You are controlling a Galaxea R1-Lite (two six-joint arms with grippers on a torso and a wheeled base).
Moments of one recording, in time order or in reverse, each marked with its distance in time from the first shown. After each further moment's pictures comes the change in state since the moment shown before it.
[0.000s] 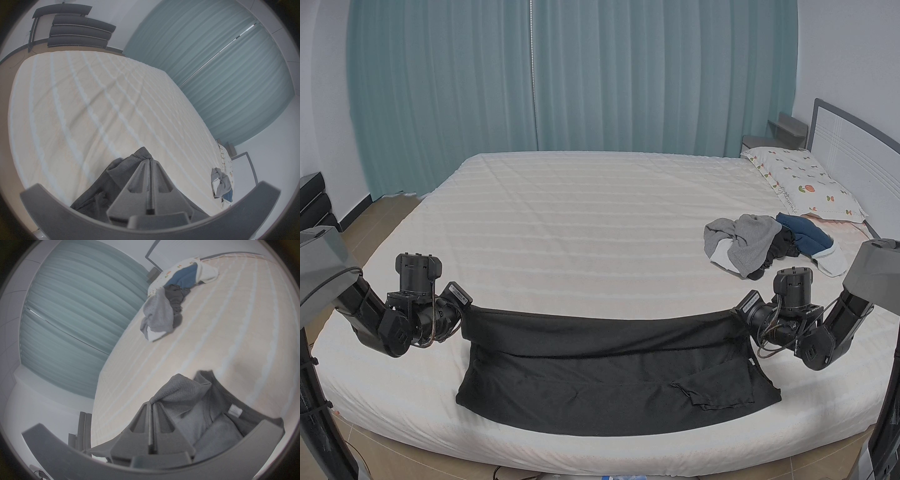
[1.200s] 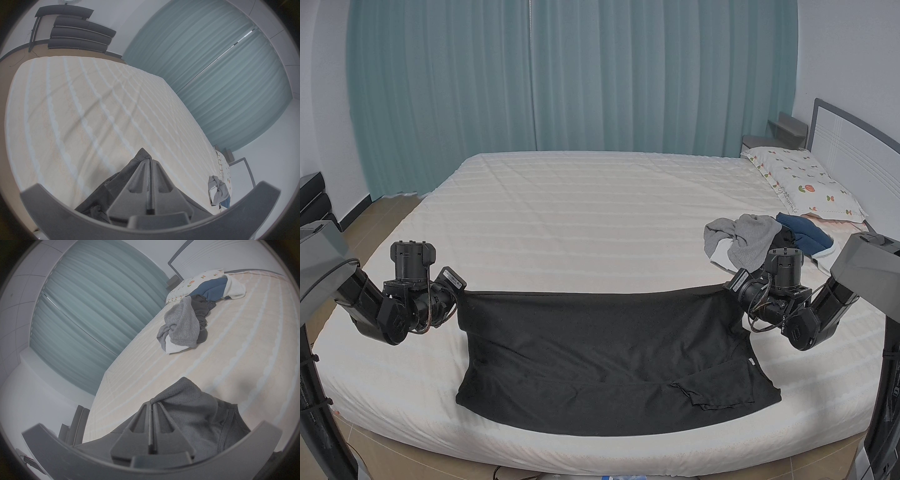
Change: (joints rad) left arm 0.039 0.016 -0.078 -0.006 0.002 0.008; right arm -0.026 0.092 -0.216 0.010 0.011 -0.170
